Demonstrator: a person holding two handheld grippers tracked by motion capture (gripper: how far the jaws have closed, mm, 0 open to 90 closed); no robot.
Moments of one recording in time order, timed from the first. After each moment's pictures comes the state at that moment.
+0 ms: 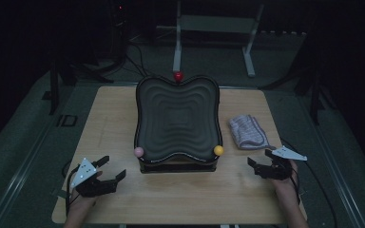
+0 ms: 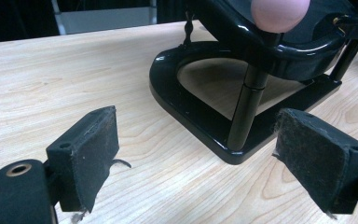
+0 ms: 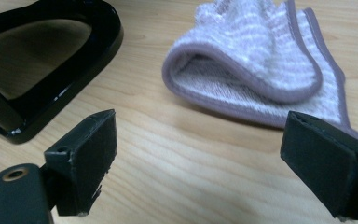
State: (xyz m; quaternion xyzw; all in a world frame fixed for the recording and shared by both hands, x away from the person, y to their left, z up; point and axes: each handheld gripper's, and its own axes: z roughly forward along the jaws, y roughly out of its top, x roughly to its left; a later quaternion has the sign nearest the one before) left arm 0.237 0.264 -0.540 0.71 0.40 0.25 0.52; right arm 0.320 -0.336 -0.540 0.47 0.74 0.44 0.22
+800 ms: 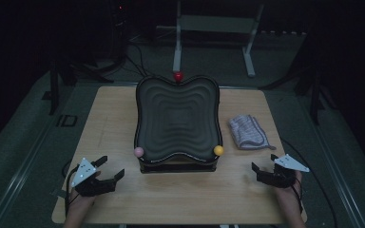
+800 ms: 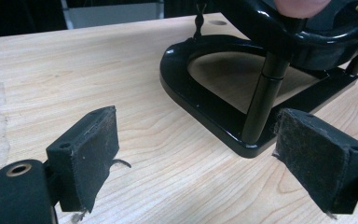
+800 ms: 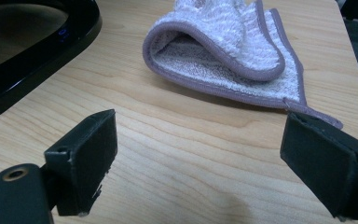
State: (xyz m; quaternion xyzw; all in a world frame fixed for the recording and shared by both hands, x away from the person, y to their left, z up) left arm 0.240 0.269 -0.545 0.71 0.41 0.25 0.52; right arm 0.300 -0.340 -0.550 0.46 0.73 0.42 0.28
